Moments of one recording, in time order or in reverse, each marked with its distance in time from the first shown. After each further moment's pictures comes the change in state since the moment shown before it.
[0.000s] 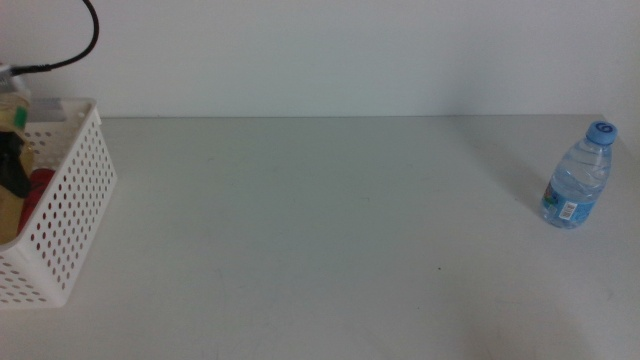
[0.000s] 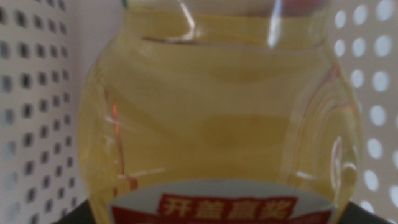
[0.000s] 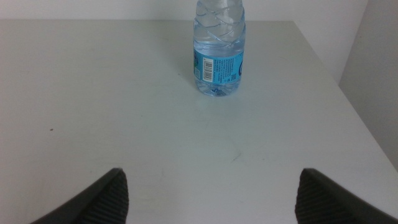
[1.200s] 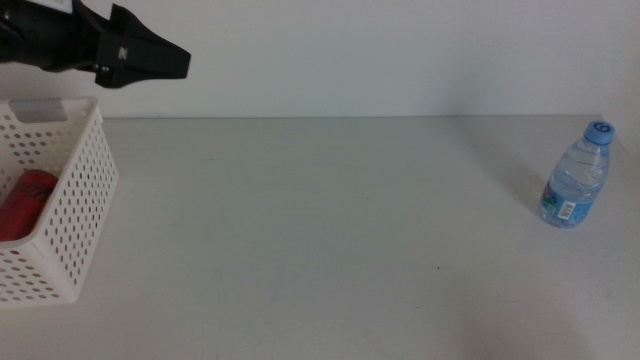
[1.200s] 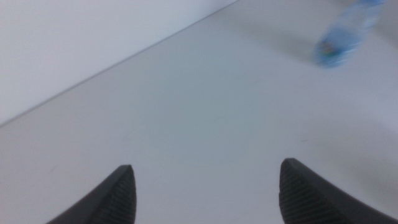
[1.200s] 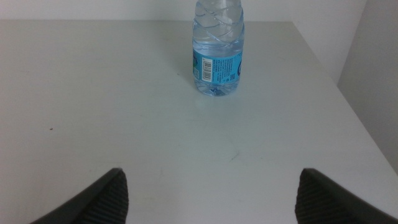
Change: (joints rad) left arm -0.328 -0.515 0.227 -0.642 -0.142 0.504; right arm 0.000 0.000 0.000 -0.002 0.000 0.000
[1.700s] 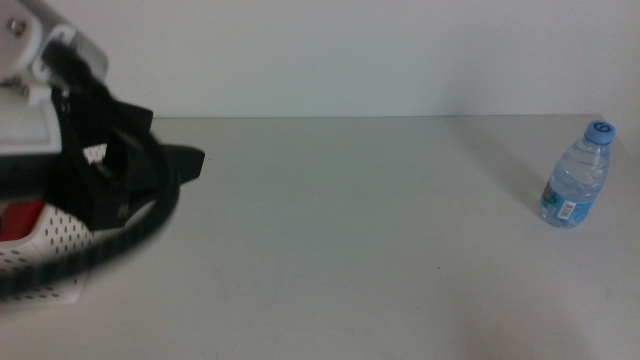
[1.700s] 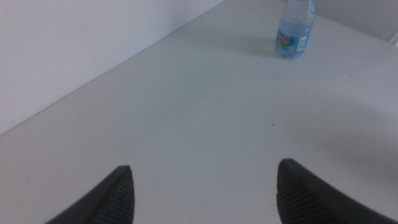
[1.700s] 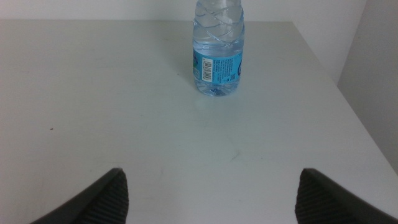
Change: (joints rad) left arm -0.135 -0.381 0.429 -0.090 -0.199 0.169; right arm 0.000 0.000 0.000 0.000 0.000 0.000
